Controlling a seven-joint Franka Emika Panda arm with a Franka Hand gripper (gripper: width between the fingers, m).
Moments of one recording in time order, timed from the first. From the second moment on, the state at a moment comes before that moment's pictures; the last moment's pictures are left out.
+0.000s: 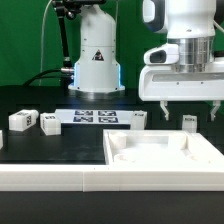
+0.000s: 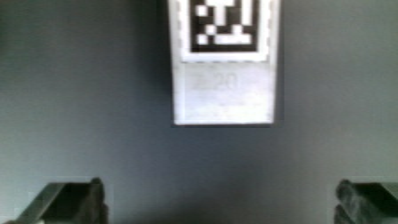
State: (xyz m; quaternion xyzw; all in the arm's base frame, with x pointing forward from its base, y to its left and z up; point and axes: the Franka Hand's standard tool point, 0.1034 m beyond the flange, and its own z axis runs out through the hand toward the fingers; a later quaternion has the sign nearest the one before) arm 0.451 0.162 0.036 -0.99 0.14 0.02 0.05
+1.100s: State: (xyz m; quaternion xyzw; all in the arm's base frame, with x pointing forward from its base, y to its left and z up) arm 0.447 0.160 0.032 -0.95 0.11 0.29 0.06
